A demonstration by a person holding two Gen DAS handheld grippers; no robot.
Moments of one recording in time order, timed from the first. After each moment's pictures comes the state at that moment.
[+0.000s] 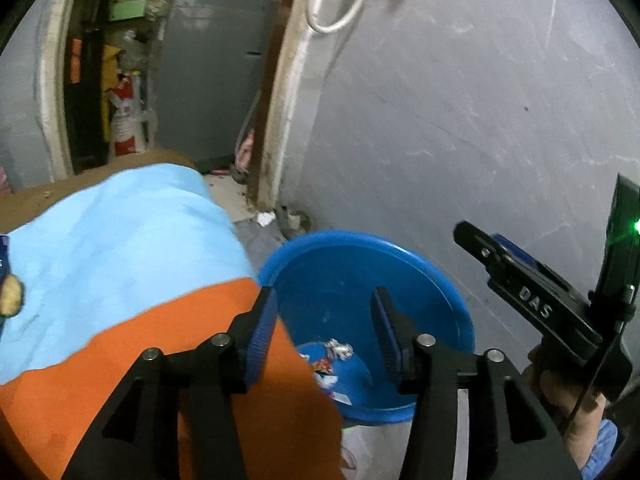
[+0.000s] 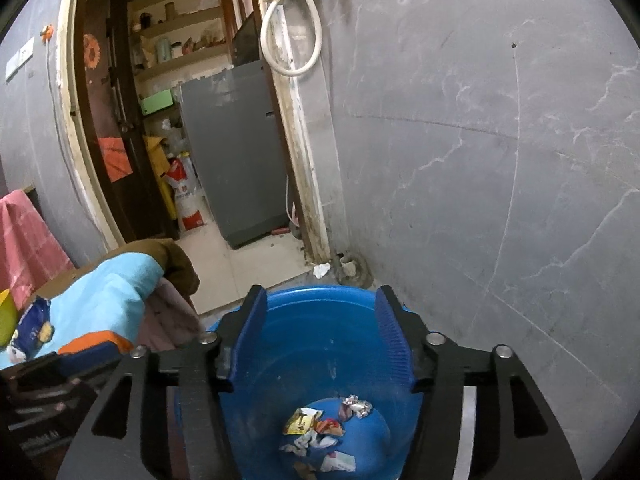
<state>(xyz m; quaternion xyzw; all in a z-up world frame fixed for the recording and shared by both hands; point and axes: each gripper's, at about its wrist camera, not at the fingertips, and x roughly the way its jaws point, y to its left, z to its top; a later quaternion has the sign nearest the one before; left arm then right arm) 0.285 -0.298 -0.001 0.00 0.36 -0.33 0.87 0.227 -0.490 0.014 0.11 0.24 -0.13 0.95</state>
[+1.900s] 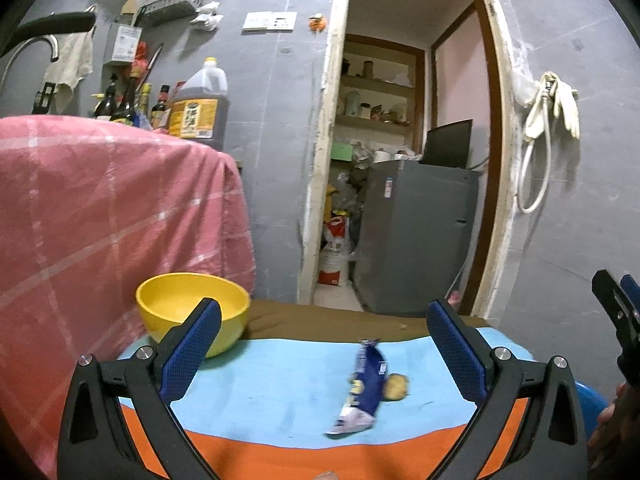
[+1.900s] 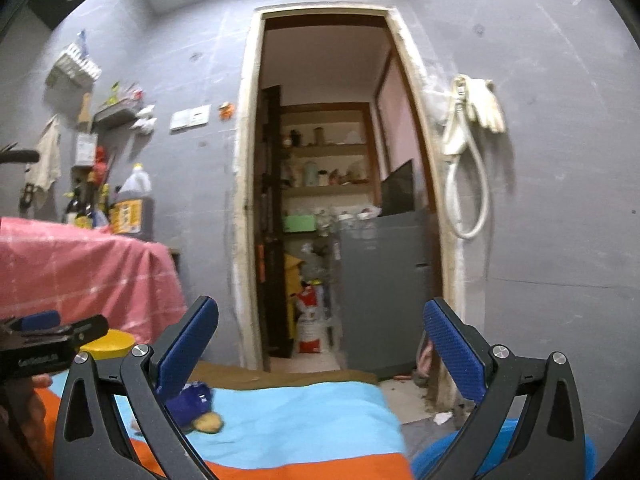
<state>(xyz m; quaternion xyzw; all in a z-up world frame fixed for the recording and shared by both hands) 0.229 -0.031 0.064 -0.06 0.10 0.01 0.99 0.210 -0.287 0.070 0.01 -0.04 0.07 1.00</state>
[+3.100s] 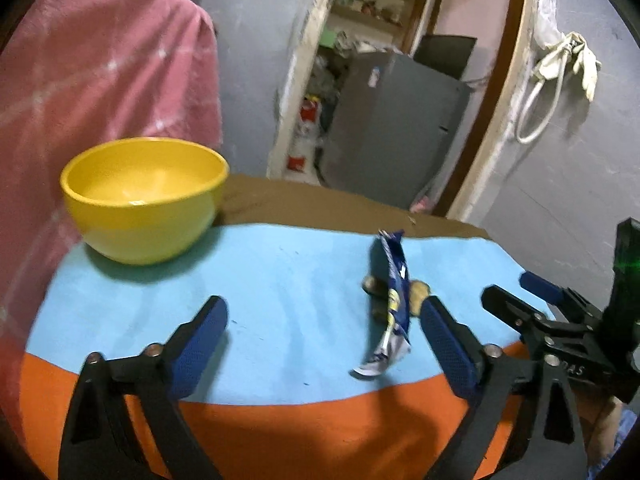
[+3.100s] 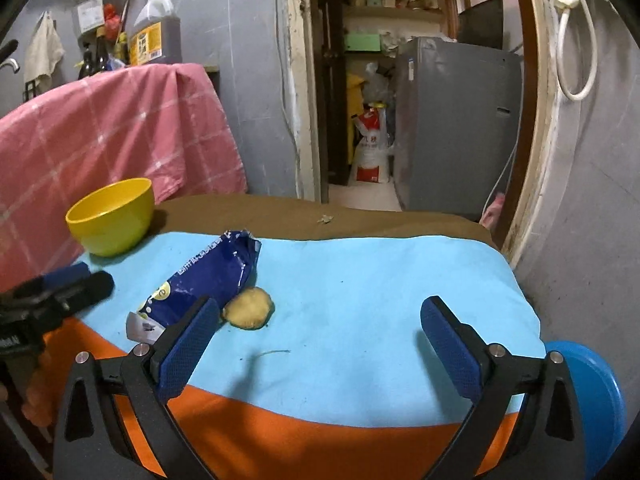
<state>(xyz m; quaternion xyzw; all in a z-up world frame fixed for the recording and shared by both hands) 0.292 -0.001 0.009 -0.11 0.32 -0.10 0.94 0.323 -0.223 0.012 -0.03 0.30 0.17 0.94</state>
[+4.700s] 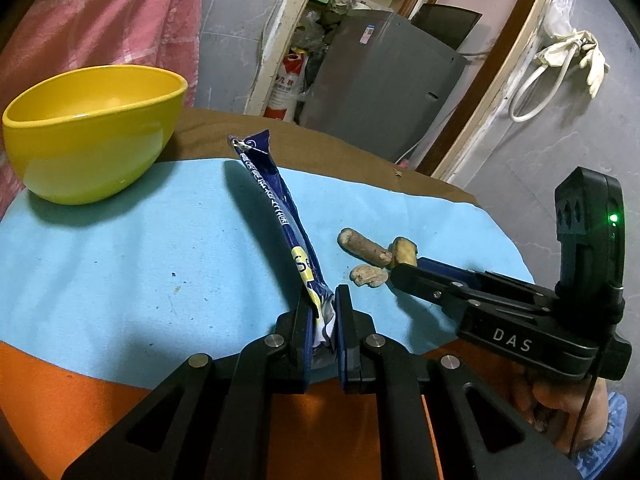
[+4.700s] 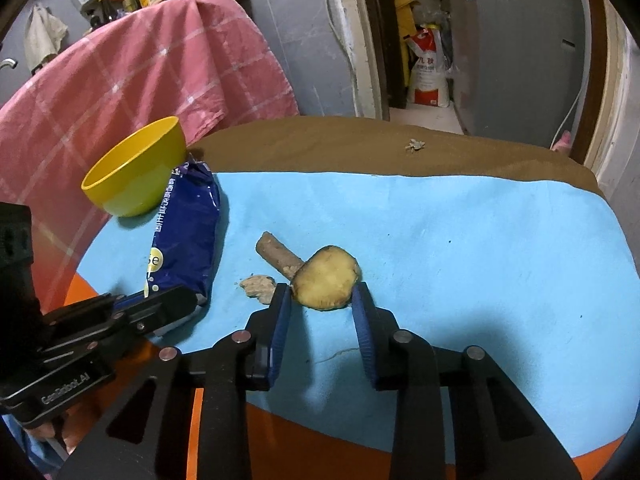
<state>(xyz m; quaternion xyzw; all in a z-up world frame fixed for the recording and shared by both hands) 0.307 -0.012 -0.013 -0.15 0.39 -0.13 0.90 0.363 -0.184 -0.016 -0.02 0.44 0.26 0.86</state>
